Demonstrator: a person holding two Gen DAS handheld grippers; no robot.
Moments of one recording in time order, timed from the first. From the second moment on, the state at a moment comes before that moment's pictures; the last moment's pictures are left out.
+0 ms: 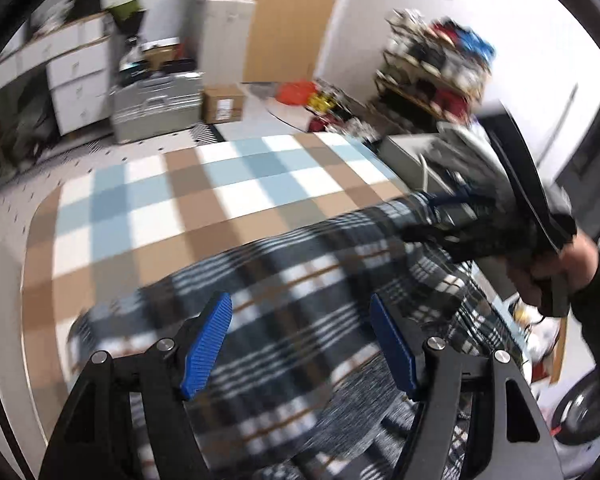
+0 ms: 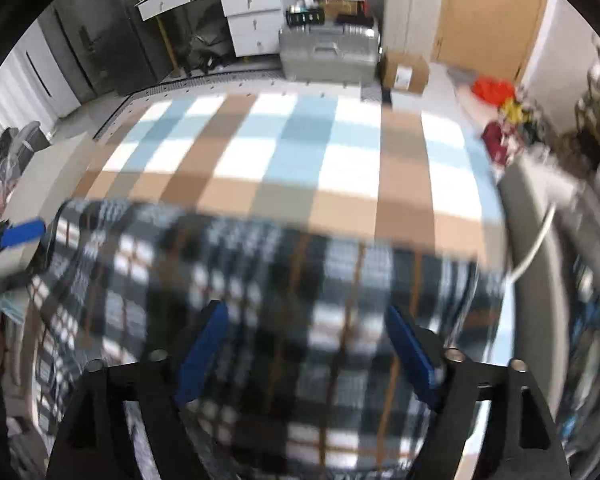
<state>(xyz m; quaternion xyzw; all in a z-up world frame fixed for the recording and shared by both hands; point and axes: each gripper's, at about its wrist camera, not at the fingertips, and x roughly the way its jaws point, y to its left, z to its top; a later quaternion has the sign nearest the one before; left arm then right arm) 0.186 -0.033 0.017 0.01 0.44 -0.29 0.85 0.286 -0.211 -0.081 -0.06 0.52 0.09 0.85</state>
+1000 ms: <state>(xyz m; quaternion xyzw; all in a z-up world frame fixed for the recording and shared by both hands) 0.207 0.042 -0.037 0.01 0.55 -0.20 0.81 0.293 -0.192 -0.131 -0.14 0.64 0.09 0.75</state>
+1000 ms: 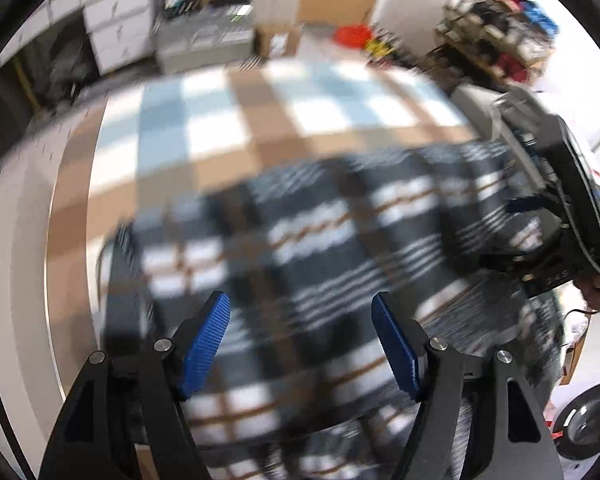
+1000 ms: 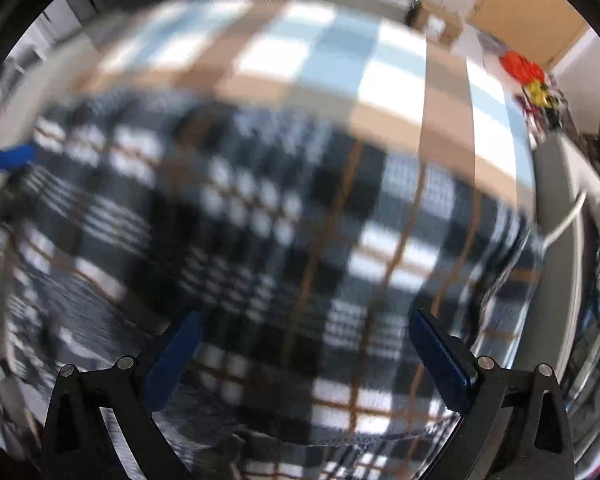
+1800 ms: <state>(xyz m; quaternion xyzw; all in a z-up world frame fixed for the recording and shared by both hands) 0.252 0.024 -0.069 -0.01 0.60 -0.23 0.77 0.338 -0.223 -0.152 -0.08 0.64 0.04 0.77</state>
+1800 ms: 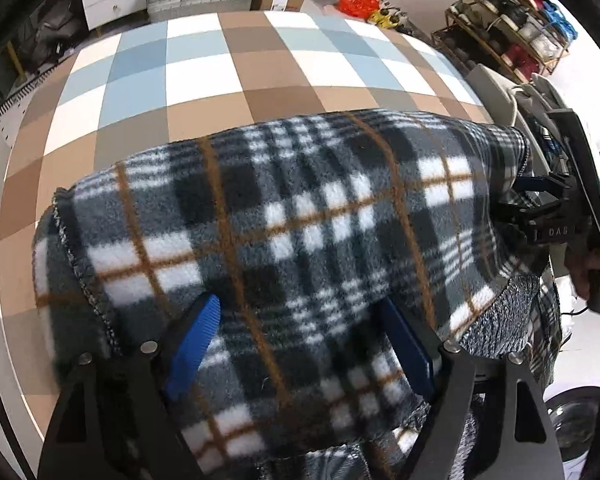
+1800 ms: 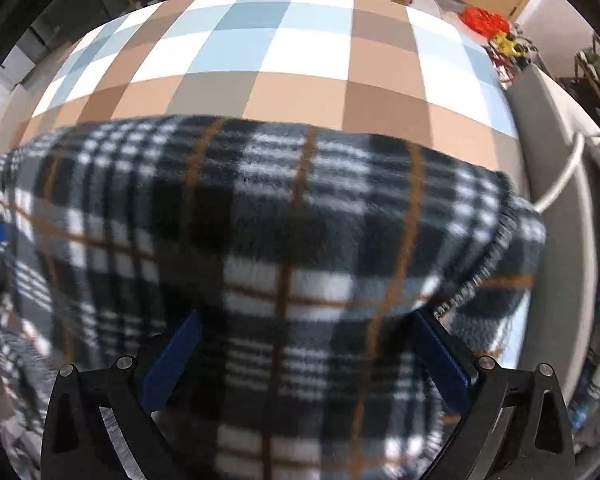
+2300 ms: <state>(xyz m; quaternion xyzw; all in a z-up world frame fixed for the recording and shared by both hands) 0.305 0.006 -0.073 0.04 0.59 -0.21 0.78 0.331 -0.224 -0.153 -0.09 0.58 0.06 0.81</state>
